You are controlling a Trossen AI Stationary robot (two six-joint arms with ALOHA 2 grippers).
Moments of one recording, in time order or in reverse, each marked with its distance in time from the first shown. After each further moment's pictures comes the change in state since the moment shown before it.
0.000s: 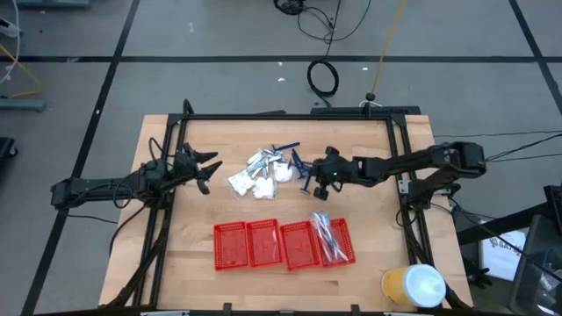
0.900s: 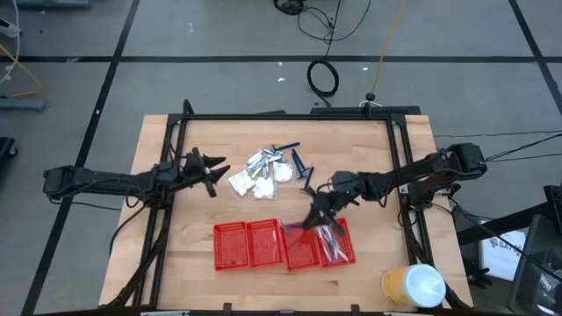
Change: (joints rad) left arm -0.048 0.305 0.000 0.201 -0.036 -0.128; right arm 0.208 0.013 -0.047 0.495 -0.762 0.096
